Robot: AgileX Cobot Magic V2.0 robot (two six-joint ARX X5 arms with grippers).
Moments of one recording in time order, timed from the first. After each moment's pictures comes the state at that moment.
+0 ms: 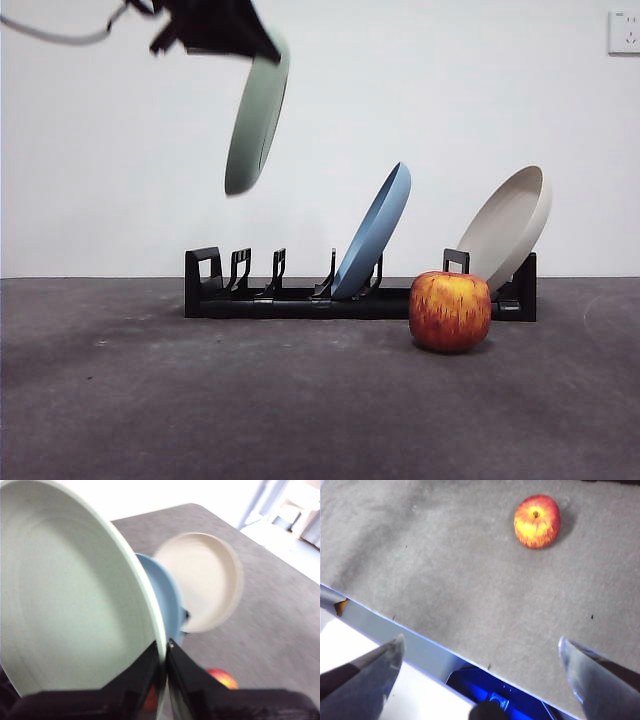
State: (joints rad) left arm -0.40 1.56 1.46 -0.34 0.43 -0.03; right arm 0.09 0.67 0.94 -1.14 -0.52 -0.10
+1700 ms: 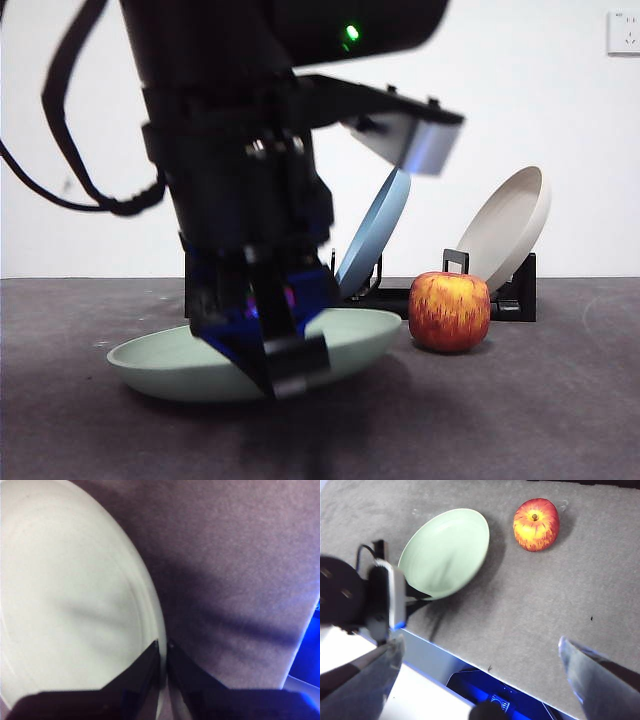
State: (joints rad) left arm -1.14 1.67 0.99 -0.56 -0.41 0.22; right arm 0.09 0.67 0.94 -1.14 -0.52 -0.09
